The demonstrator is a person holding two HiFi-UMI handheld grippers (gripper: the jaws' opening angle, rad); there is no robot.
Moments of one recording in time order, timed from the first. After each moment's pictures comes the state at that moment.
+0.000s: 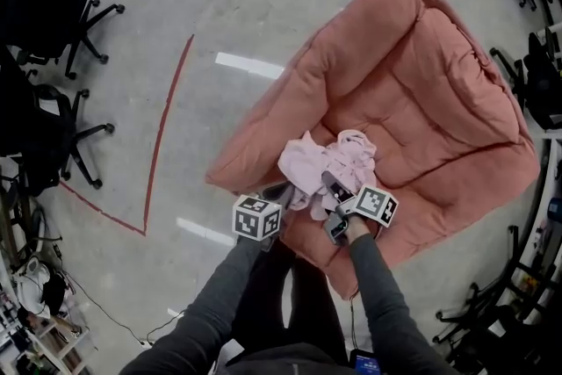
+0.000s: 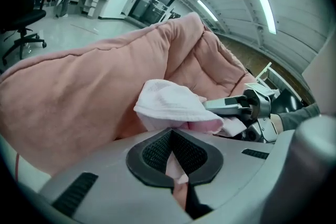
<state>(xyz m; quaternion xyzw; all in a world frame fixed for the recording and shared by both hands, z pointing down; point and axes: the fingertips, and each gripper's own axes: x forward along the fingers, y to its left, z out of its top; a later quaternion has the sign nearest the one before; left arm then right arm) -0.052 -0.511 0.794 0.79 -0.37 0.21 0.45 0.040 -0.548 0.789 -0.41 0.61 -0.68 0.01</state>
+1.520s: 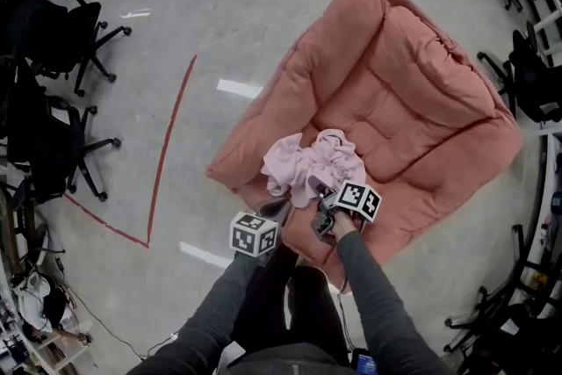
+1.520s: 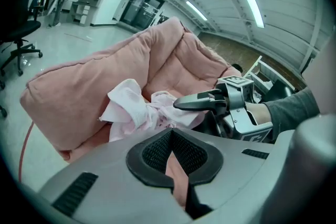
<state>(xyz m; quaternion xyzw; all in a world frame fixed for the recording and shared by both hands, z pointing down) -0.041 -0.442 0.753 0.81 -0.36 0.21 0.42 0.032 -0.503 0.791 -0.43 0.58 -0.69 -0.01</state>
